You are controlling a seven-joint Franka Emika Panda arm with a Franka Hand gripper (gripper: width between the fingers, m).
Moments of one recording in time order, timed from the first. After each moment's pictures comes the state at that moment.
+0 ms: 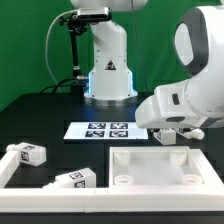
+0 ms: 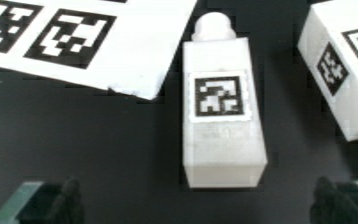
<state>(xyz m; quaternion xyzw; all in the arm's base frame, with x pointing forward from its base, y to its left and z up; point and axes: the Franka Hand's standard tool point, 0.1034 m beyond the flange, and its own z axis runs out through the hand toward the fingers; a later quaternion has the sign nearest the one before) 0.446 0.119 0.035 0.90 0.09 -0.41 0.09</state>
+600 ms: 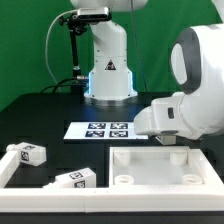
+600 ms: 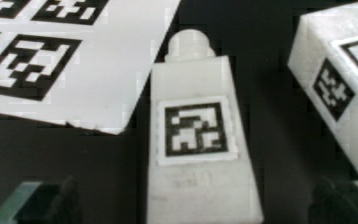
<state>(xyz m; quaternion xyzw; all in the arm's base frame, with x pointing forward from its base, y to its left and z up) 0.419 0.121 0.010 0.89 0.07 -0.45 0.08</state>
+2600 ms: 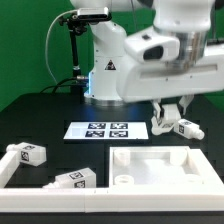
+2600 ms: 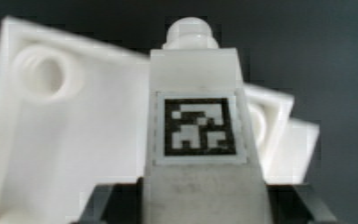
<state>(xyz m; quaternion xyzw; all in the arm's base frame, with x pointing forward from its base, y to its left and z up) 0.565 0.087 0.131 0.99 0.14 -0.08 -0.01</state>
